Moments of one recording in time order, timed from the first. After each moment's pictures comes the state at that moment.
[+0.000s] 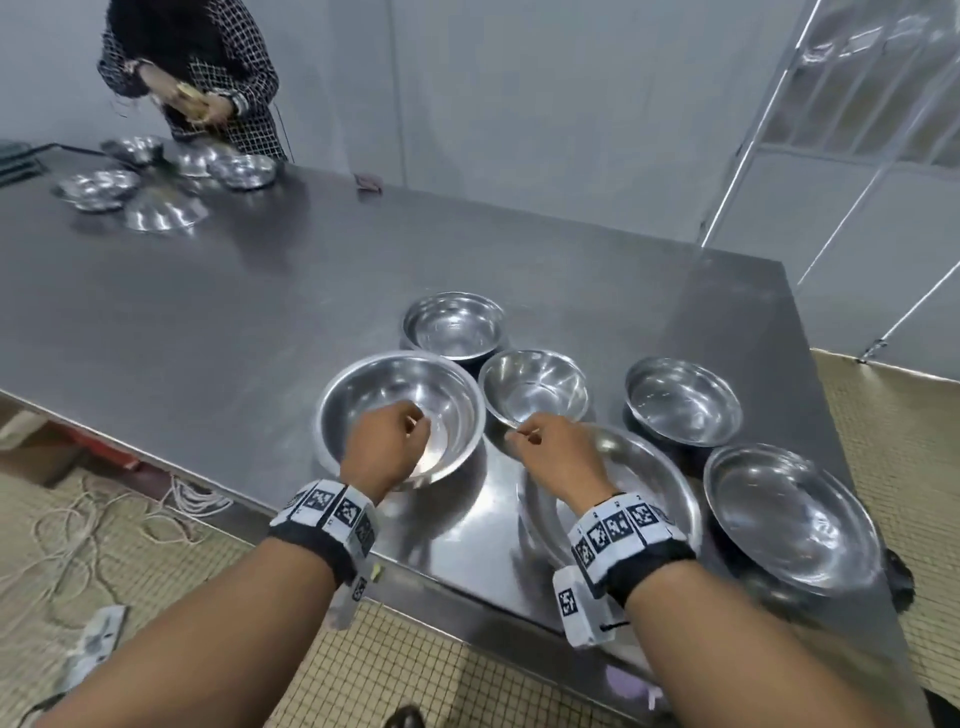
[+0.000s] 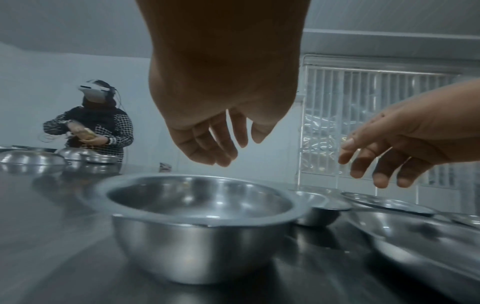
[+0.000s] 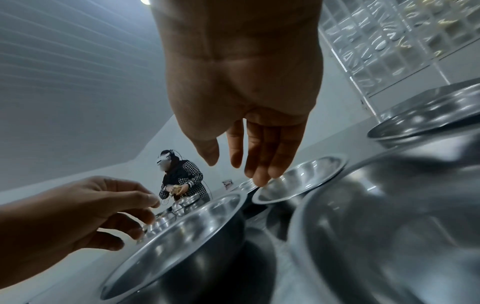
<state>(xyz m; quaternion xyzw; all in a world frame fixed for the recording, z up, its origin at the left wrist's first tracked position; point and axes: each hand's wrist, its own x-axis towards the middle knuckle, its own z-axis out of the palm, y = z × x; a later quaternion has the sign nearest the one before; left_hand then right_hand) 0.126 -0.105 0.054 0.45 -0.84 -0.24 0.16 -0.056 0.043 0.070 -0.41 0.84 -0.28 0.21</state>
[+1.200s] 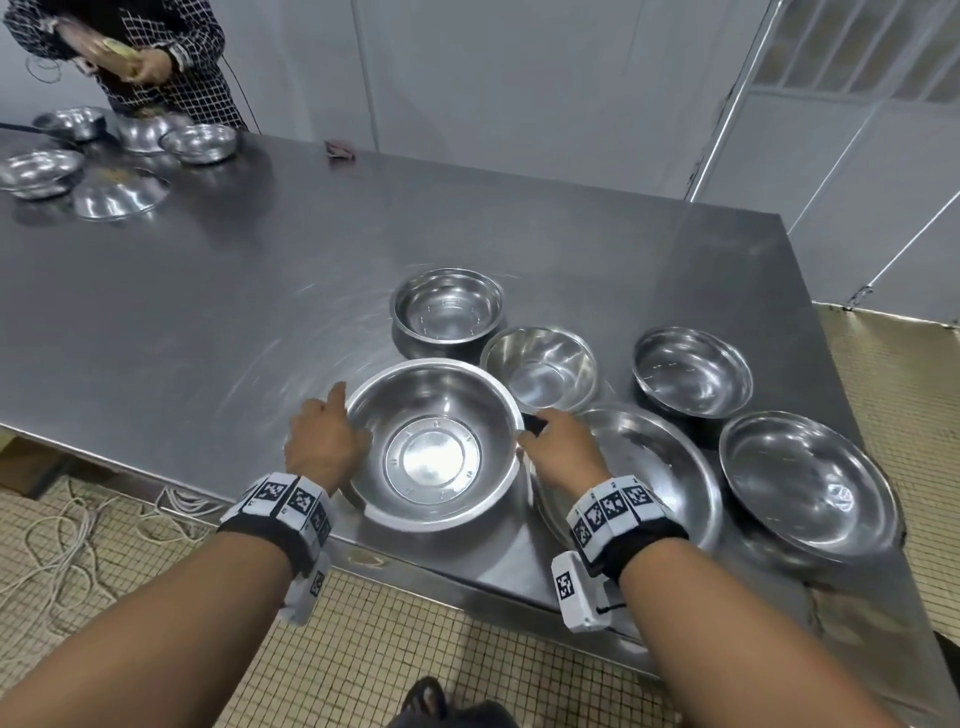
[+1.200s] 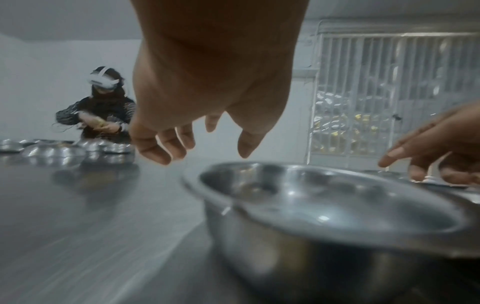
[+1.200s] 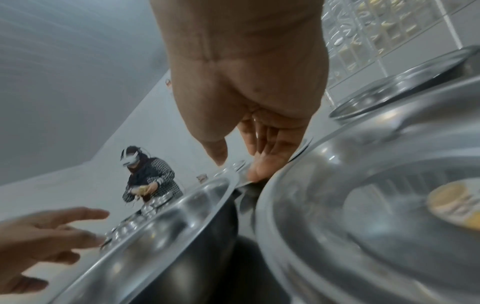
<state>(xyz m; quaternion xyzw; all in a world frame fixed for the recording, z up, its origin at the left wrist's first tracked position) 0.168 -0.185 0.023 0.55 -0.81 -0.21 0.04 -0.053 0.014 0.033 -0.32 0.86 -0.29 0.27</state>
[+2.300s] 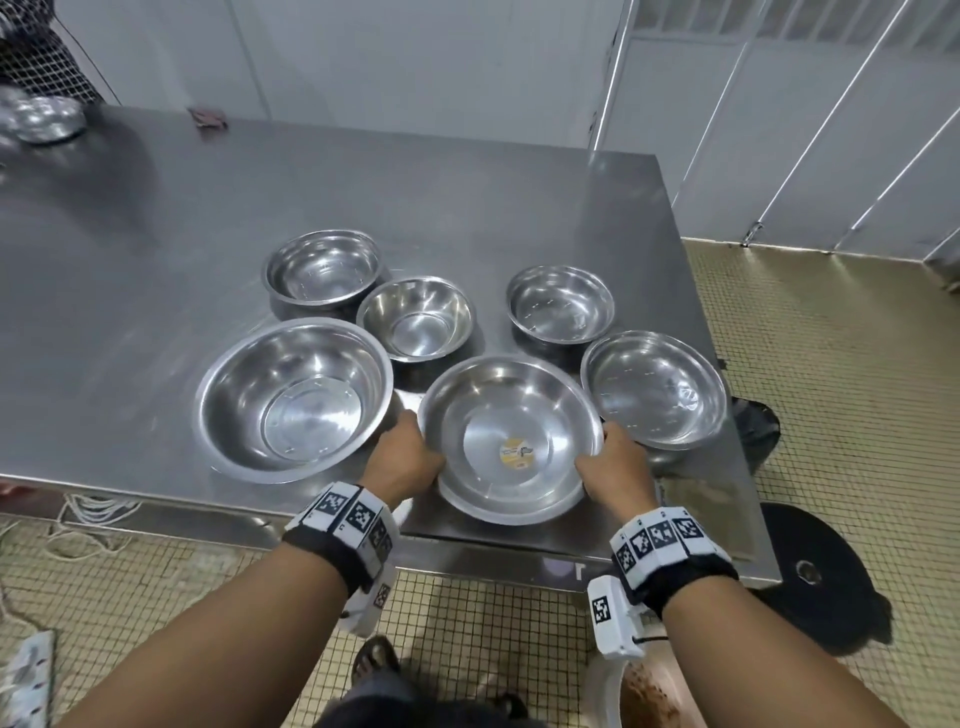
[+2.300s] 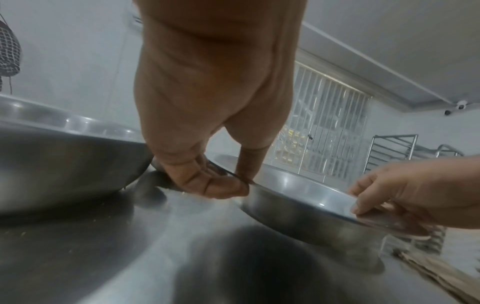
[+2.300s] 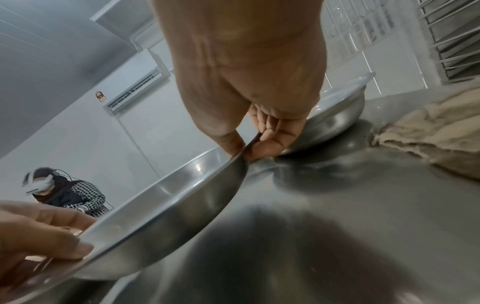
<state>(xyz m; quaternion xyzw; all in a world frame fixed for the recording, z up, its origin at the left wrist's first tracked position) 0.038 0.027 0.001 0.43 -0.81 -0.39 -0.03 -0.127 0.240 -0.005 -0.11 0.92 -0.31 0.22</state>
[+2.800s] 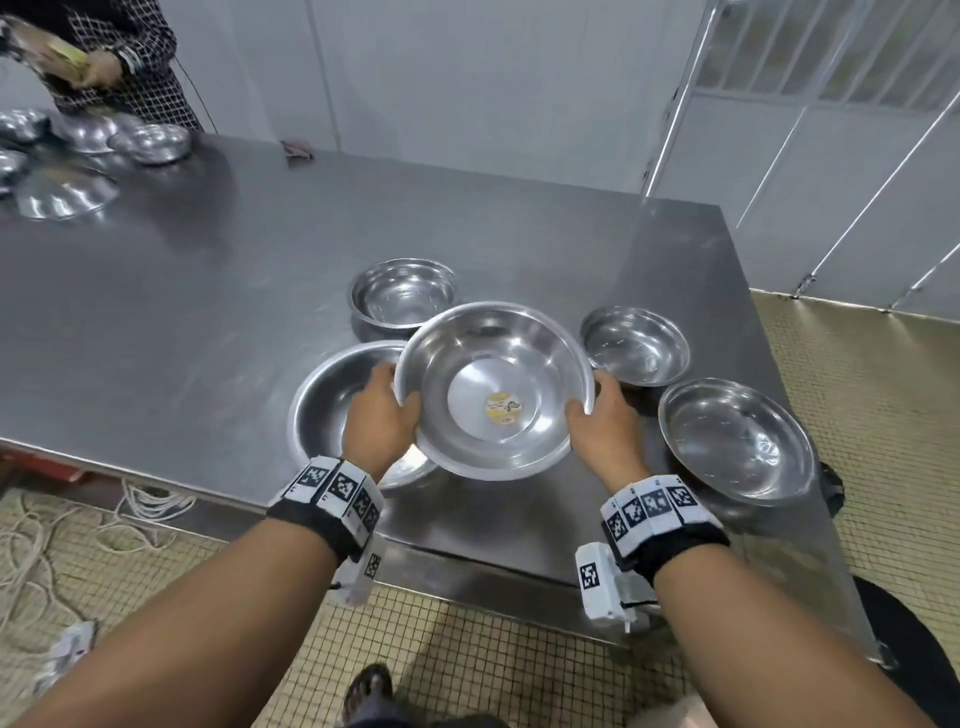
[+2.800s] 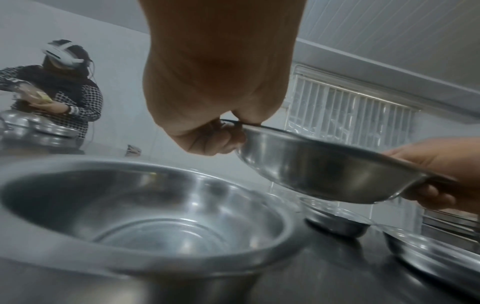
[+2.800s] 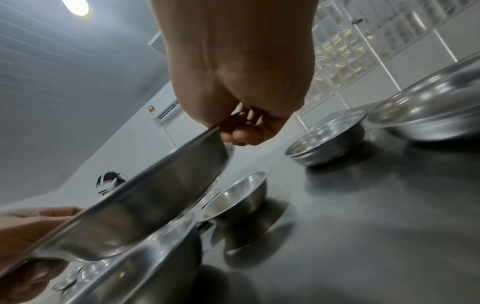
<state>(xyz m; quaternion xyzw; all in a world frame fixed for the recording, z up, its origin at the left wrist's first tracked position) 0.096 -0.079 0.046 0.44 -0.79 -0.37 0.22 -0.093 0.114 0.049 -0.22 0.86 -0.44 0.15</state>
